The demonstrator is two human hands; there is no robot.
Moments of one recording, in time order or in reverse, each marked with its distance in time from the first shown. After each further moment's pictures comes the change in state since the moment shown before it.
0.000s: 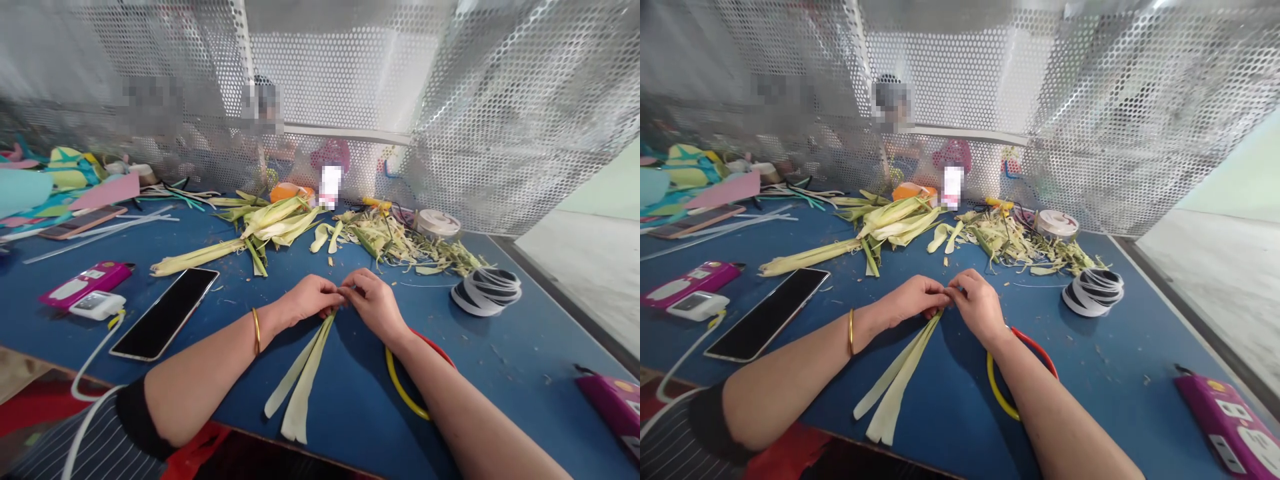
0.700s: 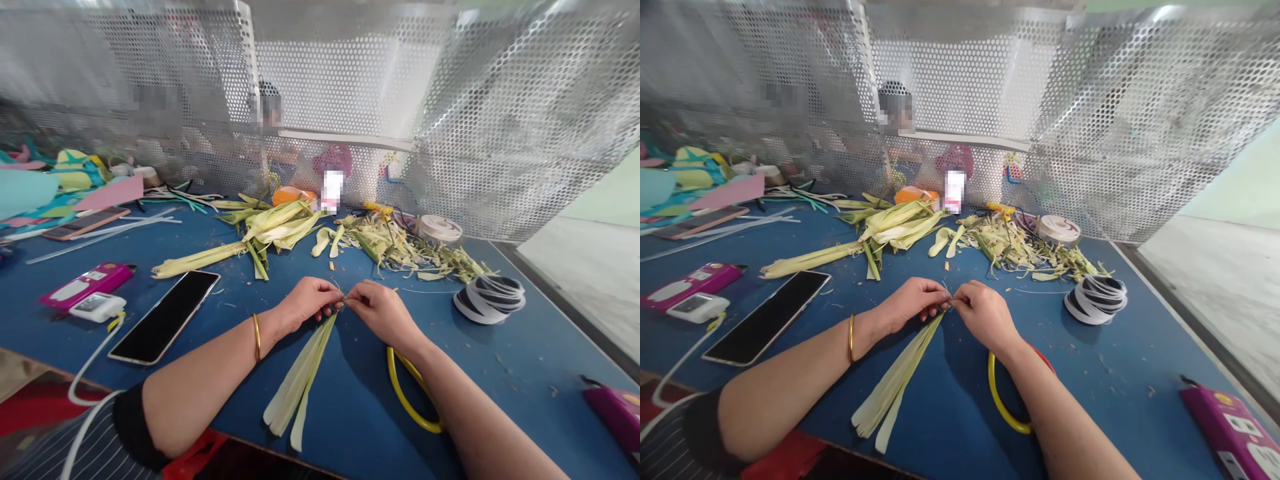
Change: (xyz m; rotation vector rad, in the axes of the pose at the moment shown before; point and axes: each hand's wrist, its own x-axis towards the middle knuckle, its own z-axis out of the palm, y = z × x) left_hand 0.001 0.000 0.001 -0.065 0.134 -0.068; right_hand 0.000 -0.007 -0.017 -0.178 -0.185 0.044
